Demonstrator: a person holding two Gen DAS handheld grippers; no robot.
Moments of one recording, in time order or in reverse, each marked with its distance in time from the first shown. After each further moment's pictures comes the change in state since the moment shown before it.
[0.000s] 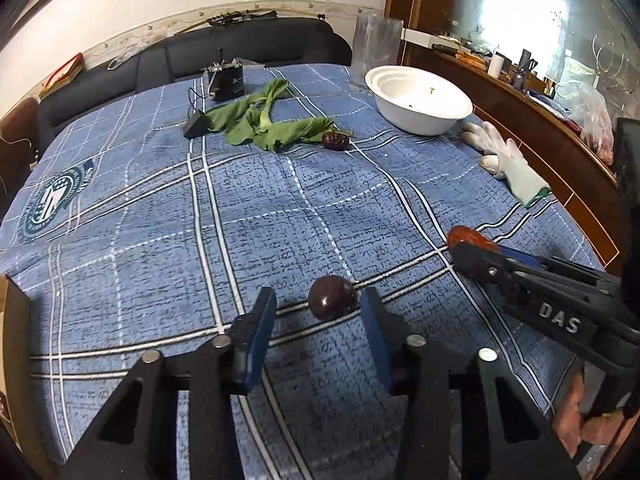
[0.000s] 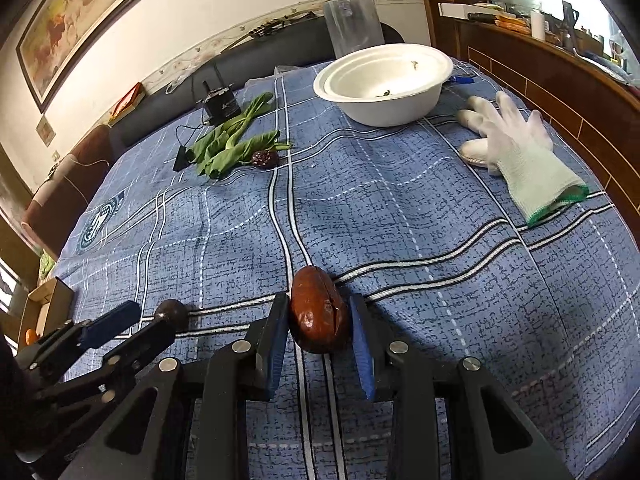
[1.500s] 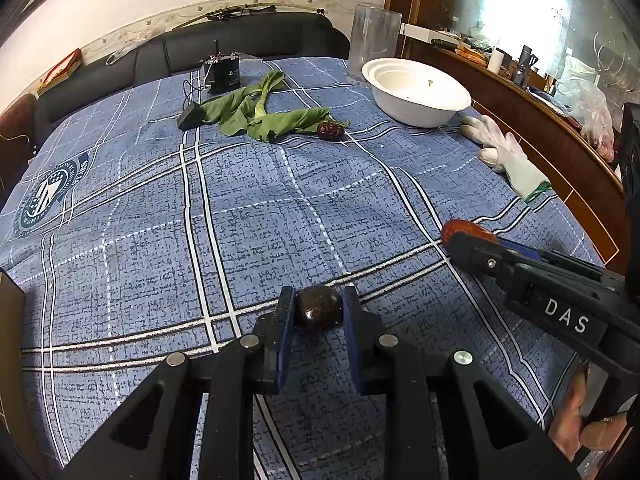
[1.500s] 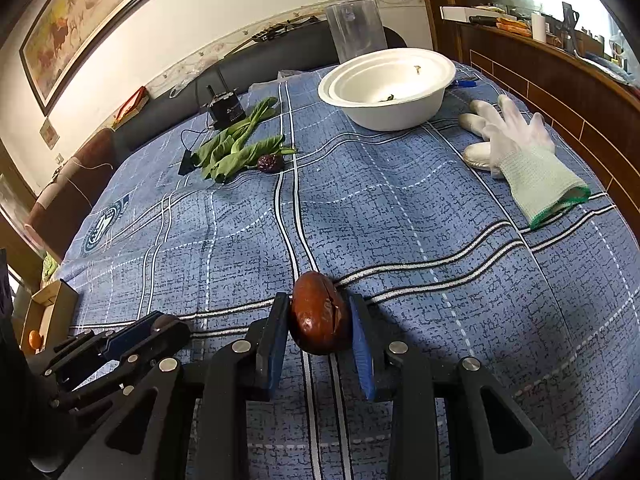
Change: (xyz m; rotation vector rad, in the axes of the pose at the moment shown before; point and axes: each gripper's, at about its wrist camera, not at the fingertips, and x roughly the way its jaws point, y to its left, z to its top) left arm 0.001 -0.002 -0.006 -0.001 0.014 -0.005; right arm -0.004 0.002 -0.001 0.000 -0.017 0.020
